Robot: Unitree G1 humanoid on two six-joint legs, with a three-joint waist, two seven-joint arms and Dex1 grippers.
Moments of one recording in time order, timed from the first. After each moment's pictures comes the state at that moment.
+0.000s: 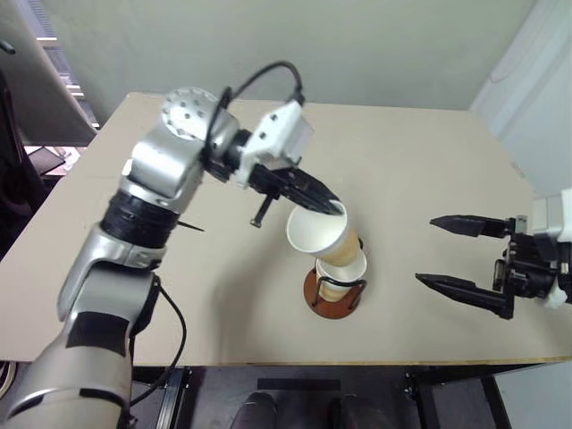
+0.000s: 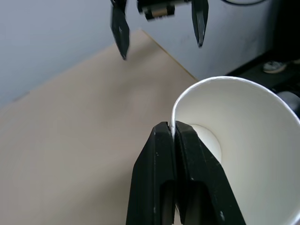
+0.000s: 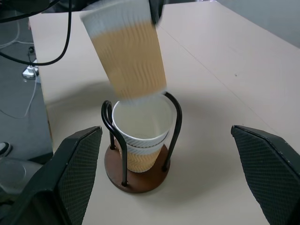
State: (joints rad) left arm -1.22 0.60 -0.41 0.24 -0.43 0.22 -1.58; right arm 0.04 -1.04 -0.61 -0.71 0.97 0.71 0.92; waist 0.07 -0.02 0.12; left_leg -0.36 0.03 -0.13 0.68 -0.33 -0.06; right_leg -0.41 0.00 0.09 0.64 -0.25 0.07
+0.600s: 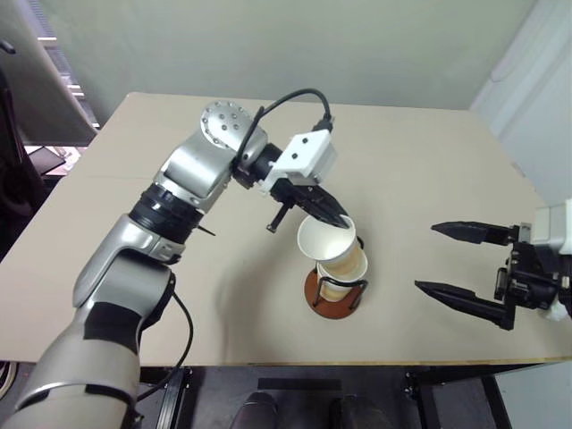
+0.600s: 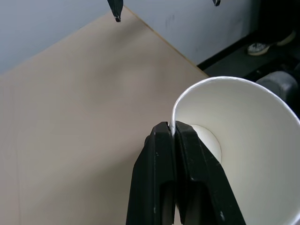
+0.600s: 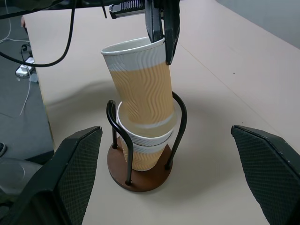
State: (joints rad) left arm -1.26 0.58 -0.52 0.32 -0.40 0.13 -1.58; right arm 0.09 -1.03 -0.66 -0.77 1.01 0.73 0.87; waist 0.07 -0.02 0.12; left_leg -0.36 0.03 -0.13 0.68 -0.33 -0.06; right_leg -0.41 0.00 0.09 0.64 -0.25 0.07
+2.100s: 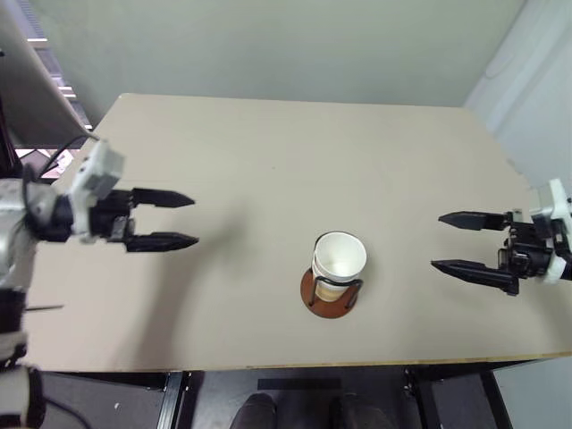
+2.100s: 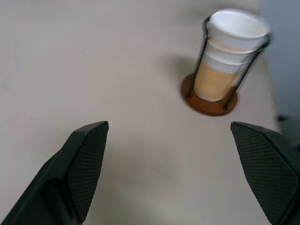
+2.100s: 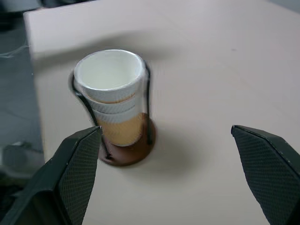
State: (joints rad) left arm -0.47 1.09 0.27 0.10 -0.58 0.56 -1.53; right arm -0.14 -1.07 -0.37 -0.29 0.80 0.56 1.22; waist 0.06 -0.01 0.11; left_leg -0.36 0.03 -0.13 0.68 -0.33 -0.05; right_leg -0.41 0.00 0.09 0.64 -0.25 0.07
